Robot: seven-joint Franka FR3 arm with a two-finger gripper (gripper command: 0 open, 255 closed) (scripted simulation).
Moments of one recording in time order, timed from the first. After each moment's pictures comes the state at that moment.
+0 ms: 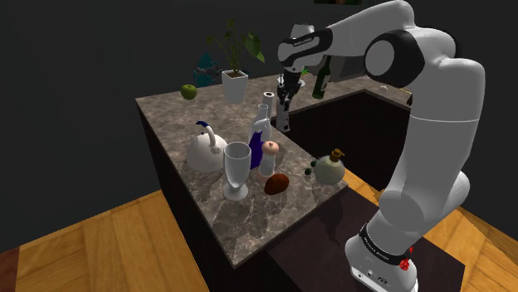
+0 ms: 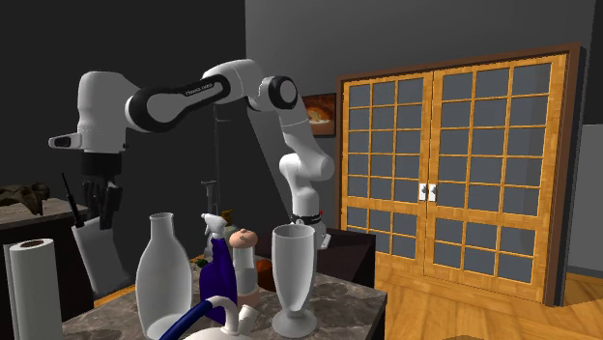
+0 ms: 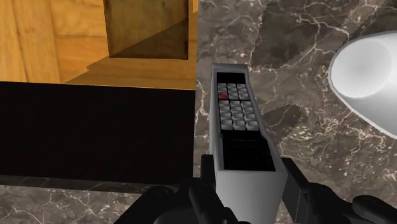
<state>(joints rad) -0.25 0.38 -0.12 -1.64 0.04 2.09 -0.28</state>
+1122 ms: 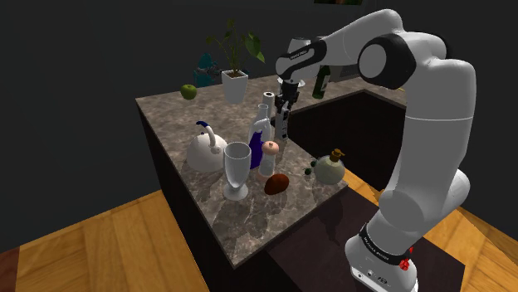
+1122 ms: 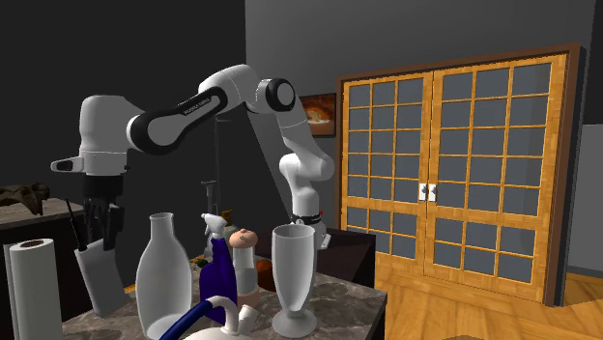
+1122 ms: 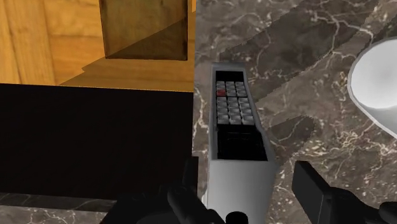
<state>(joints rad) -0.25 0.43 -0.12 -1.71 0.05 2.20 -0.28</state>
